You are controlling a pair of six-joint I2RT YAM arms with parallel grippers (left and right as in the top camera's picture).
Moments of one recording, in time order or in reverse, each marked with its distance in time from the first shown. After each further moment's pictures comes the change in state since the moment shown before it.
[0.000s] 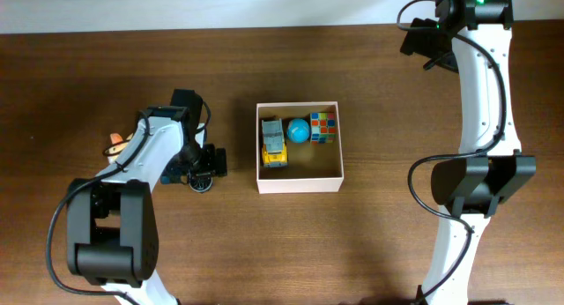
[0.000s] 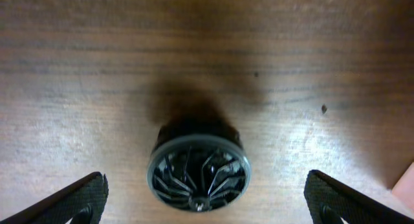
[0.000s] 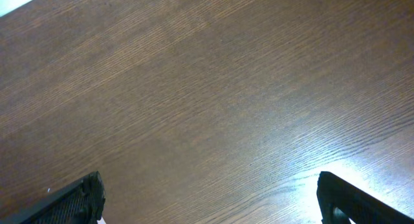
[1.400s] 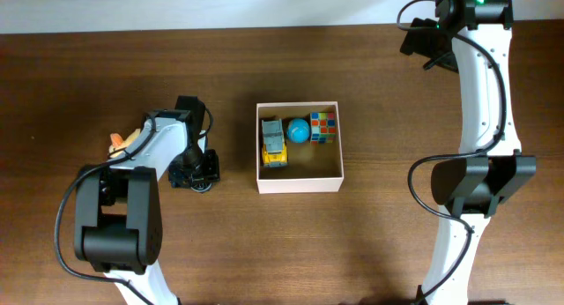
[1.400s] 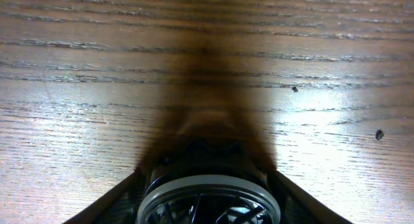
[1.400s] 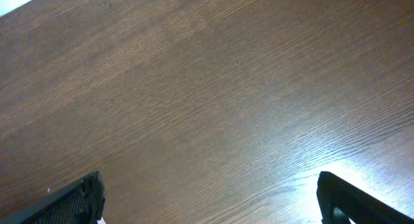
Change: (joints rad) left arm 0.001 0.077 -0.019 0.029 -0.008 -0.021; right arm 0.000 0.000 0.000 0.000 0.000 0.000
